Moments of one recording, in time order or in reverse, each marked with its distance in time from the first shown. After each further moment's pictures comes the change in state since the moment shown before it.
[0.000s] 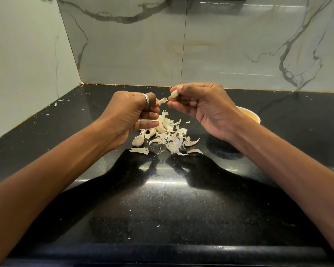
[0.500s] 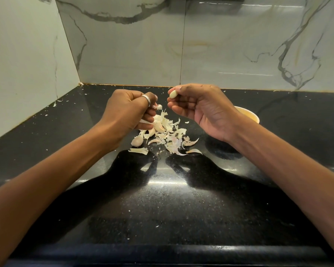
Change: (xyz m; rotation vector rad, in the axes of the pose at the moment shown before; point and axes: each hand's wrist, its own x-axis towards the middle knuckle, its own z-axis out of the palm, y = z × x) left_hand 0.006 -0.009 -0.005 0.235 0.050 0.166; right_hand 0.000 -0.001 0.000 -0.052 -0.004 0.037
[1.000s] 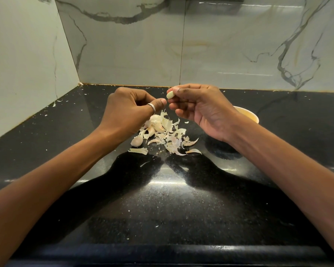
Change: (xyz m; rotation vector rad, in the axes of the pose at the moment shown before) left_hand 0.002 -0.009 -0.002 0.296 0.053 0.317; right_hand 0.000 -0.001 0.000 -0.029 0.006 0.014
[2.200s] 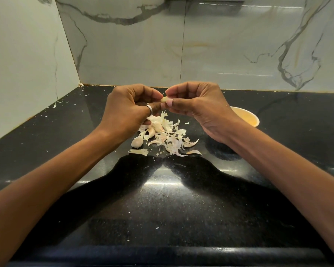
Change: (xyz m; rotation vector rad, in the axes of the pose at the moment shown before) left_hand -0.001 0.005 -0.001 -0.213 -0.046 -0.016; right_hand 0.004 0.008 0.003 -0.179 0.008 -0.187
